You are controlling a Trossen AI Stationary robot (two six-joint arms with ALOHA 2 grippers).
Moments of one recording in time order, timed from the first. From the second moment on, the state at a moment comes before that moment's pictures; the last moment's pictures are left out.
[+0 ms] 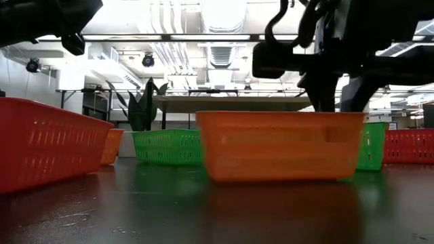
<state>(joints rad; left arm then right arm) 0.02 0.07 0.11 0.36 -0.16 -0.07 0.42 1.95 1.40 -0.93 0.08 -1.01</state>
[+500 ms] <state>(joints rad) 0.02 0.07 0.11 0.49 -0.17 -0.01 0.44 1.92 1.63 -0.86 0.25 -0.60</state>
